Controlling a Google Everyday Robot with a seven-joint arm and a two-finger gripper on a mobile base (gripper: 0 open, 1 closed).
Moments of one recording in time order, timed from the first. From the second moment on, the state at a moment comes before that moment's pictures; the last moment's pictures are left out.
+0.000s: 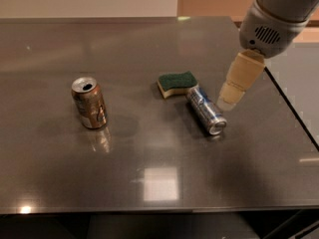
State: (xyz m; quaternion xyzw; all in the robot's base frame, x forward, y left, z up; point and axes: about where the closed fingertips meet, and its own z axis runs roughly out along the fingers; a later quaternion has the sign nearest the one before) arm 0.488 -0.168 0.963 -0.50 0.86 0.00 0.12
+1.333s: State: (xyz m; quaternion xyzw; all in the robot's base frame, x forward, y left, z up) arm 0.530 -0.155 0.919 -0.24 0.96 0.03 0.12
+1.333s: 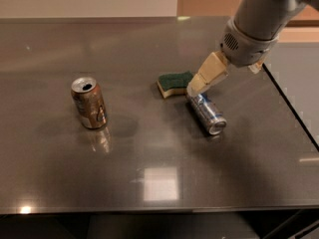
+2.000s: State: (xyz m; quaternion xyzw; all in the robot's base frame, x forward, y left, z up) arm 0.534 -0.160 0.899 -0.16 0.98 0.04 0.12
